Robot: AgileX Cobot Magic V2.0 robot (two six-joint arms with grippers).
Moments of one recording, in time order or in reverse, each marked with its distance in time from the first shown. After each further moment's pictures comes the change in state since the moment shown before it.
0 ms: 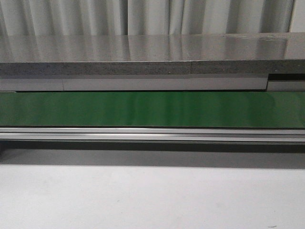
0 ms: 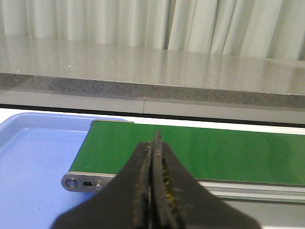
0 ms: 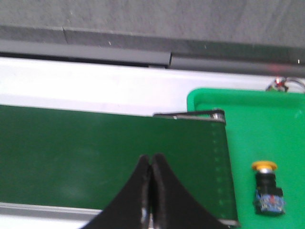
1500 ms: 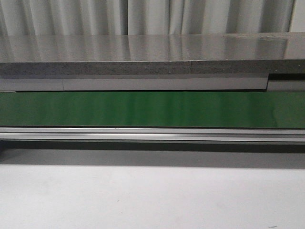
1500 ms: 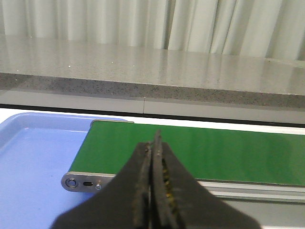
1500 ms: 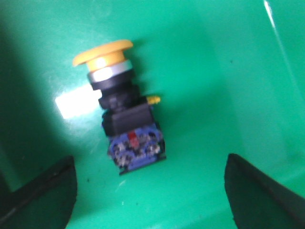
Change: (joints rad) left arm 0.000 0.000 0.000 0.000 0.000 0.000; right arm -0.489 0.923 -0.404 -0.036 0.228 -0.002
